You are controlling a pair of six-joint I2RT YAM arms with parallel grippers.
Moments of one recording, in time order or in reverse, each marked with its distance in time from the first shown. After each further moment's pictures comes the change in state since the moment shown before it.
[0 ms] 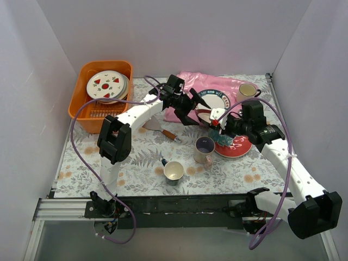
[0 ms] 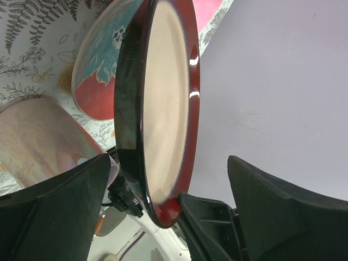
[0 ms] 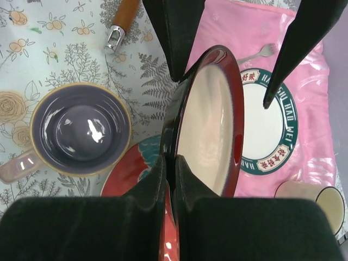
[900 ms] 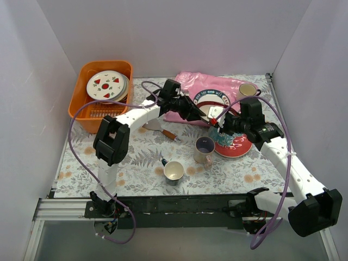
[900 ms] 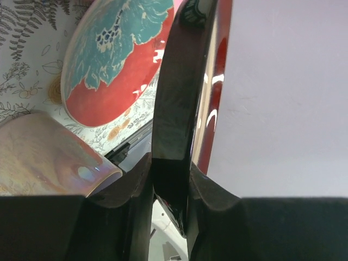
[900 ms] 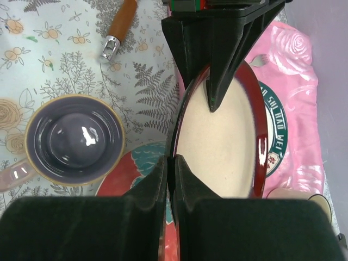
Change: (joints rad) left arm 0.011 -0.037 -0.153 0.220 0.057 0.008; right arm 0.027 0.021 0.031 0.023 0.016 -0.002
